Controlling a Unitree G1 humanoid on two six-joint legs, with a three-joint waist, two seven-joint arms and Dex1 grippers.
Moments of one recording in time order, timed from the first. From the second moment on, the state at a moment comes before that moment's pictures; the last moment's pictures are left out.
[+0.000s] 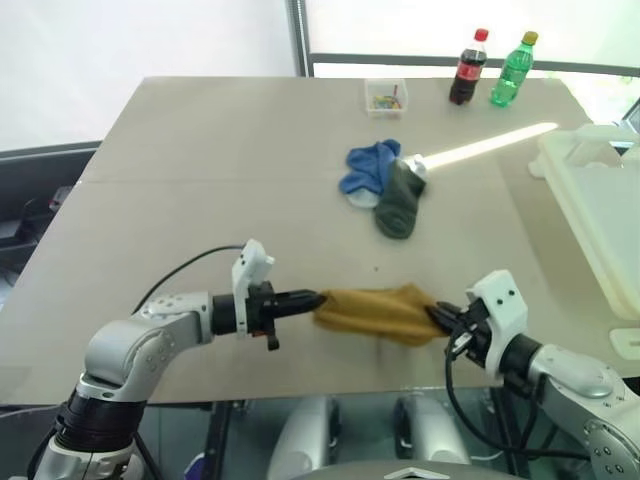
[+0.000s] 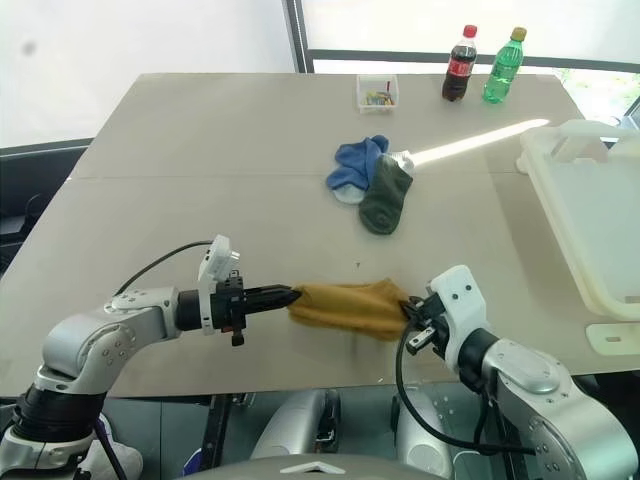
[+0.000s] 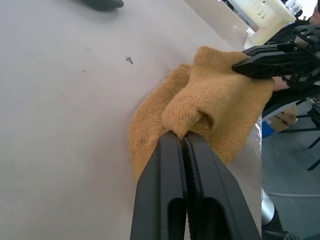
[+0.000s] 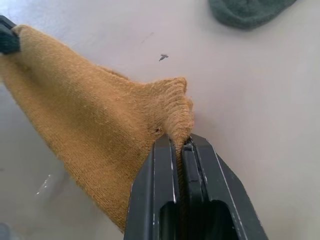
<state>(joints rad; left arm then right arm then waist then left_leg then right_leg) -0.13 0.72 0.04 -0.34 -0.79 0.87 -0.89 0.13 -0.39 -0.07 -0.99 0.48 1.18 0.34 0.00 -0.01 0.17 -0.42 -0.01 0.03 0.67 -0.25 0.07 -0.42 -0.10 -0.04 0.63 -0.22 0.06</state>
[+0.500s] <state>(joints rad) -0.13 0.71 0.04 -0.34 -0.75 0.84 -0.89 0.13 -0.40 -0.01 -0.86 0.49 1.04 0.34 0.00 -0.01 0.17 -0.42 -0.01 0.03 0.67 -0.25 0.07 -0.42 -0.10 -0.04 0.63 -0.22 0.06</state>
